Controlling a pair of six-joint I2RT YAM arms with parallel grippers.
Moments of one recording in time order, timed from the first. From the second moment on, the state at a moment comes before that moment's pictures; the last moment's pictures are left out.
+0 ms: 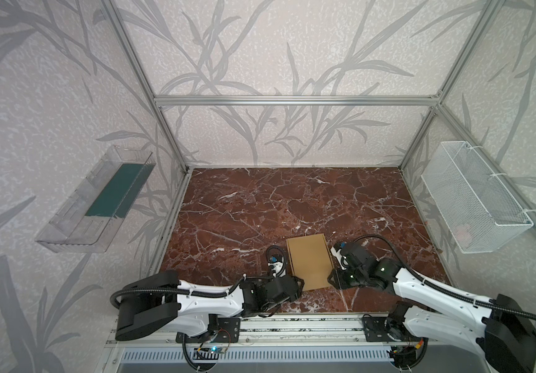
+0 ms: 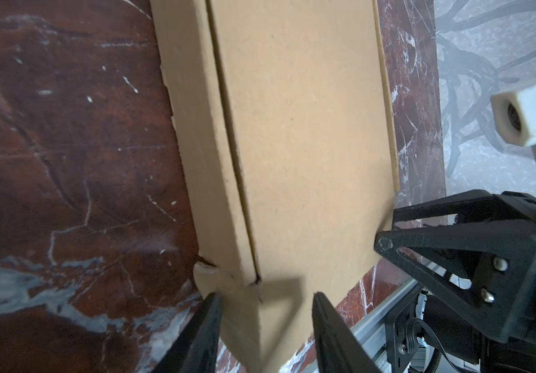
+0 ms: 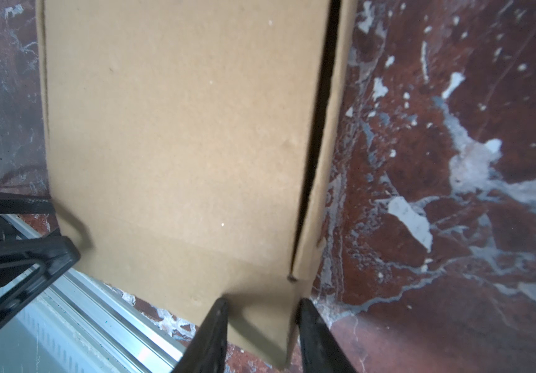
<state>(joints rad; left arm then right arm) -1.29 1.28 0.42 0.12 -0.30 -1.31 0.78 1.04 0.49 -0.52 -0.18 0.59</state>
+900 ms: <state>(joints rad) -1.29 1.33 0.41 0.18 -0.31 -1.30 0.78 1.03 0.49 -0.53 -0.18 0.59</state>
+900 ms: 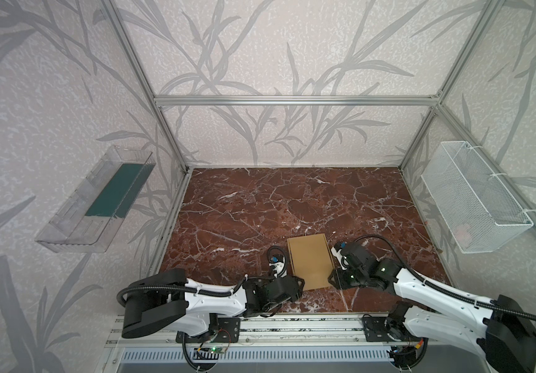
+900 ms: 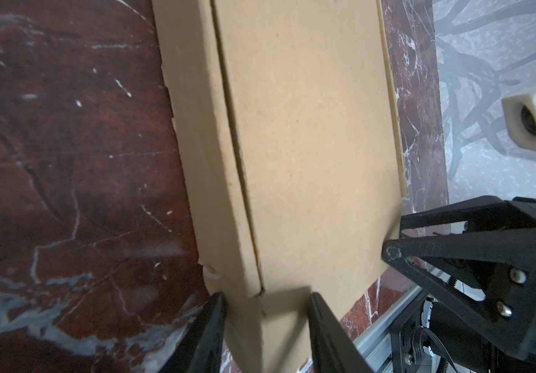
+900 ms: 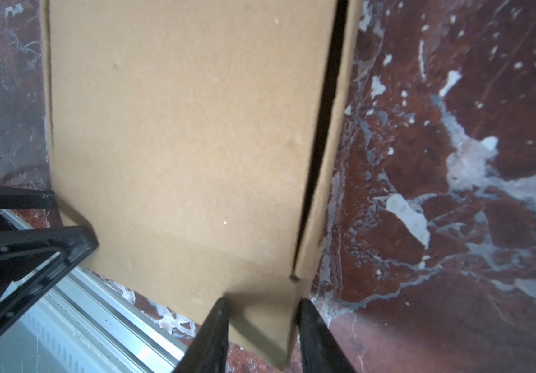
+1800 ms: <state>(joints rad) -1.29 1.29 0.35 0.24 -0.33 -1.30 0.78 1.04 0.49 -0.52 -0.18 0.59</state>
